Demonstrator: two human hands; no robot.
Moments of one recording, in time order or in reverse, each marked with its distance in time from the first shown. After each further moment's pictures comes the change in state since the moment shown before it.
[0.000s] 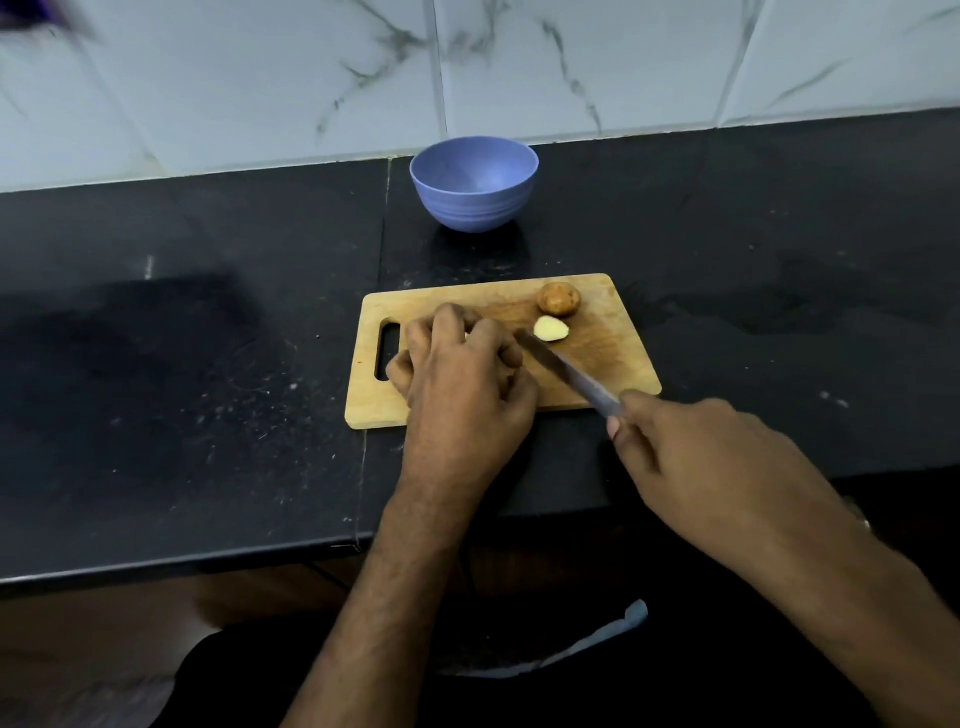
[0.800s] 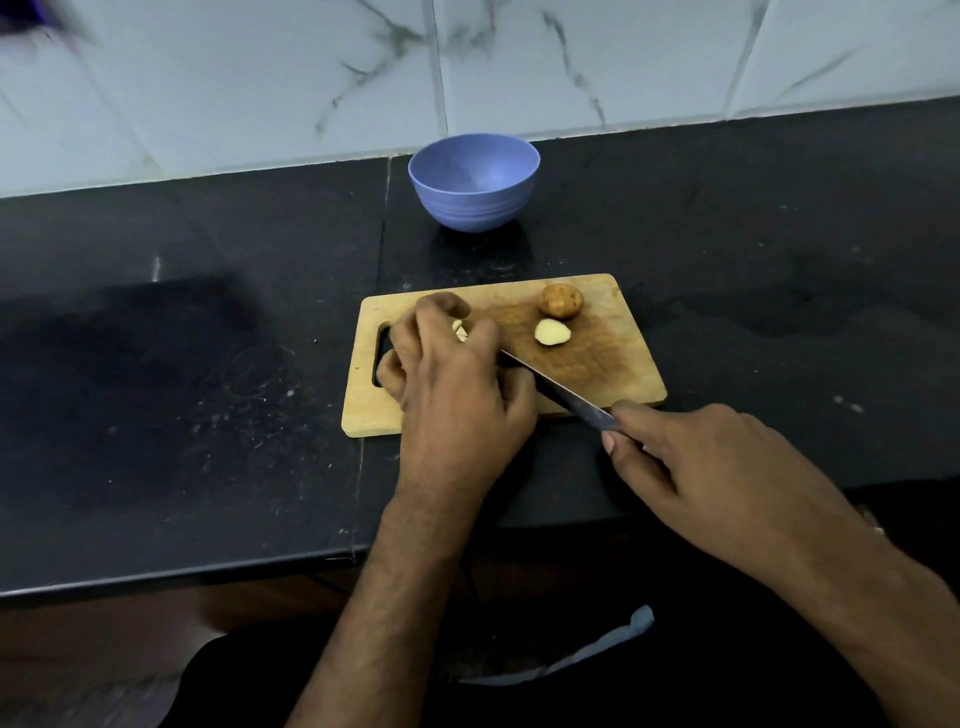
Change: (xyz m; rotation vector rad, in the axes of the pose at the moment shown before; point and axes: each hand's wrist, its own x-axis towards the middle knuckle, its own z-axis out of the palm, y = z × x) left_hand 0.004 0.000 0.004 0.078 0.053 -0.012; right_hand 0.007 0.017 0.005 0.046 -0.010 -0.189
